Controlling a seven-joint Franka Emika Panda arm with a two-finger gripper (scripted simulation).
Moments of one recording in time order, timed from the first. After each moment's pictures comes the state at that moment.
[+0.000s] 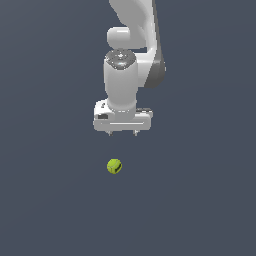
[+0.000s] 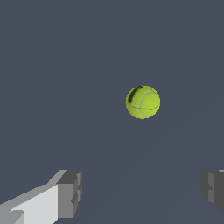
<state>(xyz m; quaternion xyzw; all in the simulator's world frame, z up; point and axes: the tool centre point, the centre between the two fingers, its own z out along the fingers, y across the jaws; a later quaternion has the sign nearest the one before) 0.000 -0.021 0.191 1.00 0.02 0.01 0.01</state>
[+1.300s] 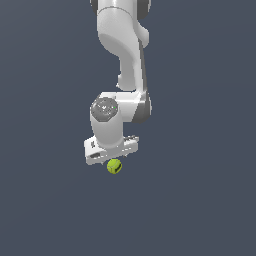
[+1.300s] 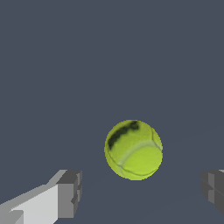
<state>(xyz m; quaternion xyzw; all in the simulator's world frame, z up) 0.064 -0.059 0.100 0.99 0.16 0.00 0.00</state>
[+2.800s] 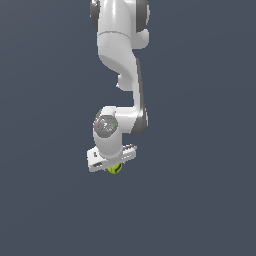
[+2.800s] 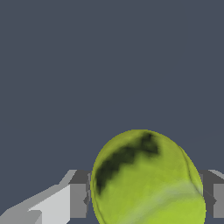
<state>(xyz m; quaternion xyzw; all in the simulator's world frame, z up) 0.069 -0.063 0.041 0.99 0.17 0.00 0.00</state>
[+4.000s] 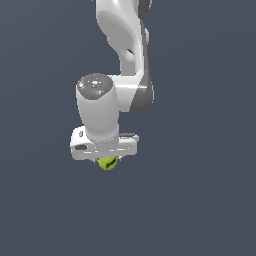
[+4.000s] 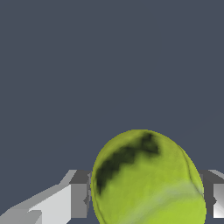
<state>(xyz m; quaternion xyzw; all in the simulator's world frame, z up) 0.102 -0.073 0.177 1.00 0.06 0.04 0.02</state>
